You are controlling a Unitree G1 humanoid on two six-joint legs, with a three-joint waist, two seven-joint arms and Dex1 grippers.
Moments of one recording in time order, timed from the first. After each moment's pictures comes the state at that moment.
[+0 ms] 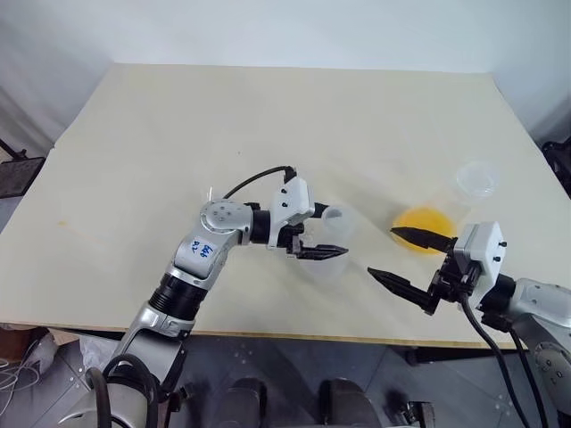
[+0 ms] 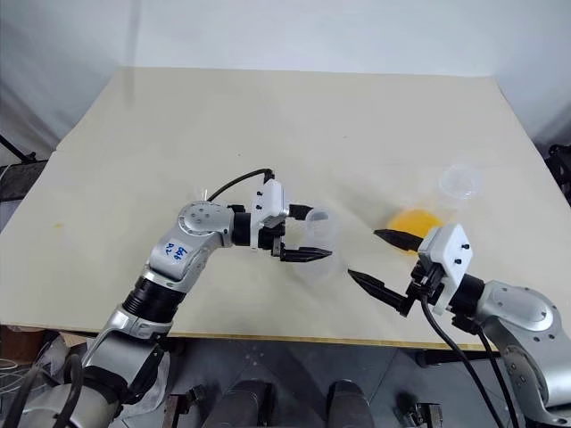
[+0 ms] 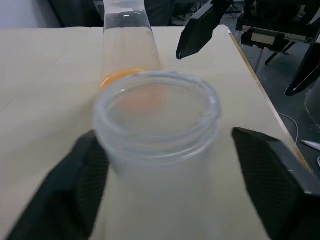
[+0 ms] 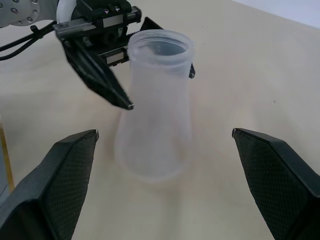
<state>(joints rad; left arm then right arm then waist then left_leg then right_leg) -0.74 0.31 -0.27 0.08 -0.24 0.33 -1.00 0.04 -0.73 -0.28 -0.56 0.63 0.43 0.83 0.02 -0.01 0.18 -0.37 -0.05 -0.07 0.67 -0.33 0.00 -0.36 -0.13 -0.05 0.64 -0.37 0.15</state>
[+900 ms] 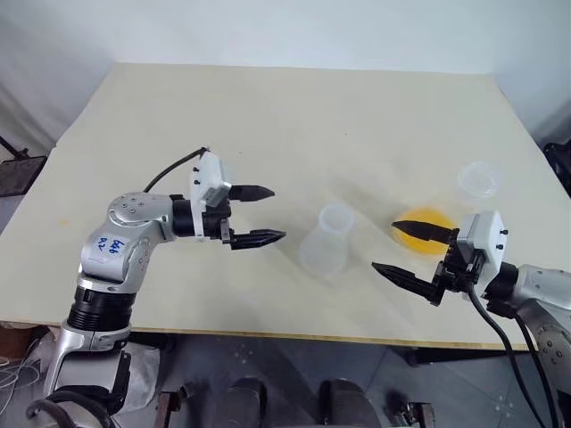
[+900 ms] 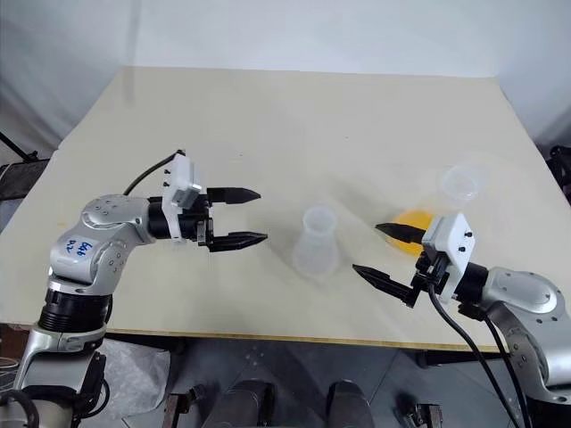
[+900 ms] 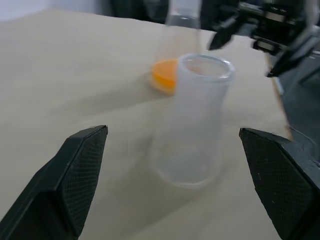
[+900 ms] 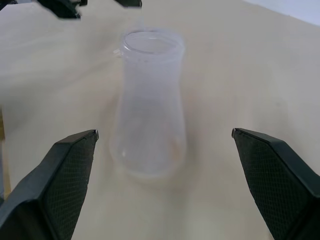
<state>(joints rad) -0.61 0.58 0.07 -0.12 -0.47 0.58 -0.96 -0.07 -0.77 -0.27 -0.45 0.61 0.43 0.95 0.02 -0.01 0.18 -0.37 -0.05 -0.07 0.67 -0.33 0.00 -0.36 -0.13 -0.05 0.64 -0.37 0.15</state>
